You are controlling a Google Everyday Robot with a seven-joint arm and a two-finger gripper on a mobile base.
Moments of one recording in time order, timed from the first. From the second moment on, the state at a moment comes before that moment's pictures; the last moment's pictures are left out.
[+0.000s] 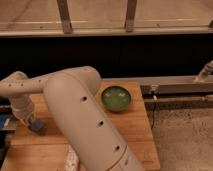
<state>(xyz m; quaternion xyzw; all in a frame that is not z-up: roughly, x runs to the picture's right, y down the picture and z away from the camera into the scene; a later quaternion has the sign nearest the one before) -0.412 0.172 0.773 -0.41 0.10 0.35 0.84</state>
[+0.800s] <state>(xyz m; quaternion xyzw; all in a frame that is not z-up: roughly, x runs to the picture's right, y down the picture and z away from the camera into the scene) -0.353 0.060 0.757 -0.32 0.09 0.42 0.84</state>
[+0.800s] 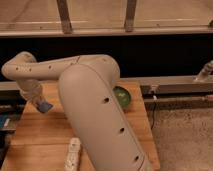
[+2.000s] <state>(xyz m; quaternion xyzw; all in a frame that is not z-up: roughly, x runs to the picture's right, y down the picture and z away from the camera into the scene) -0.271 -0.018 0.739 -0.27 0.07 0.50 0.82</state>
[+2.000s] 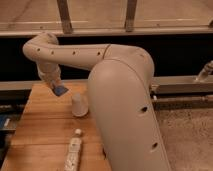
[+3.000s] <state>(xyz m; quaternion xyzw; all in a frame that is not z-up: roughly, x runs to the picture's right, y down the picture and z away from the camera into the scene) -0.160 -0.108 0.760 -0.18 0.06 0.60 0.78</state>
